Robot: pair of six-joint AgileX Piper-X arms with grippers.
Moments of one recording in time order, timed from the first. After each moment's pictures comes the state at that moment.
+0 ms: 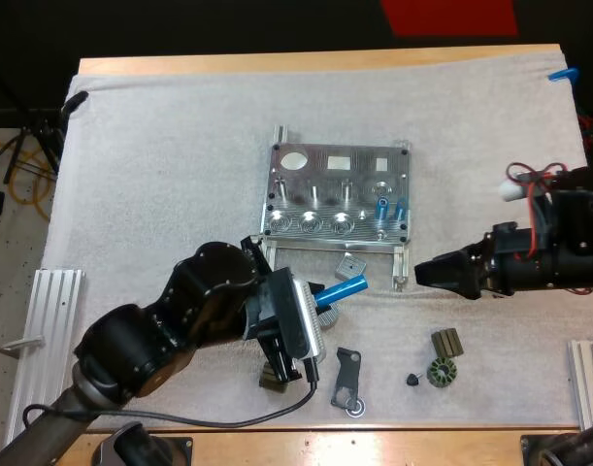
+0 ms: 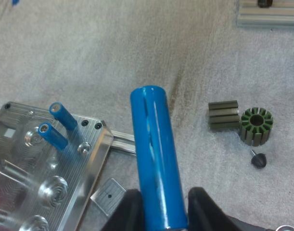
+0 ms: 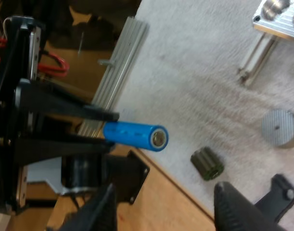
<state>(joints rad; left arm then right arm) -0.80 0.90 -1.03 0.92 0.26 -1.33 0.43 1.02 -1.25 1.18 -0.74 -1.57</state>
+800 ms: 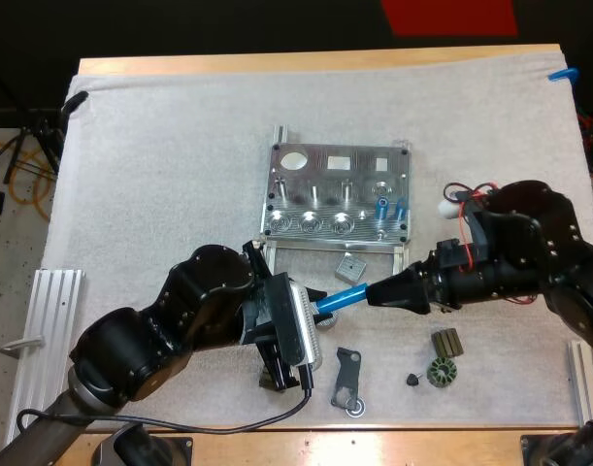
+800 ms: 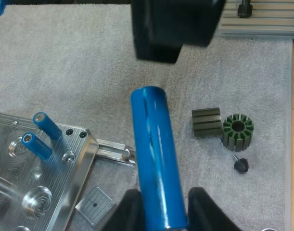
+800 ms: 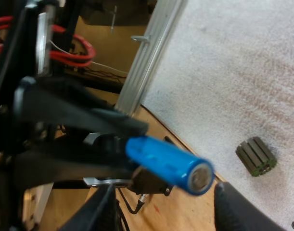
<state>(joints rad) -0.80 0.89 -1.03 0.93 0.31 -1.33 0.61 1.06 -1.13 0.94 -0.75 -1.36</state>
